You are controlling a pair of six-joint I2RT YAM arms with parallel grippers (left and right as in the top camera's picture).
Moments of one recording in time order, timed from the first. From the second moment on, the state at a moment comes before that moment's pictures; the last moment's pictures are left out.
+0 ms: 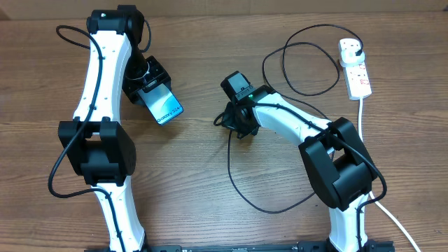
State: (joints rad) left arm -0.04 2.21 2.18 -1.62 0.16 -0.65; right arm 0.58 2.11 1.45 -0.67 -0.11 0.89
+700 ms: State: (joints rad) left arm -0.04 2.21 2.18 -1.51 0.31 -0.43; right arm 0.47 1.94 1.52 -0.82 -0.76 0.22
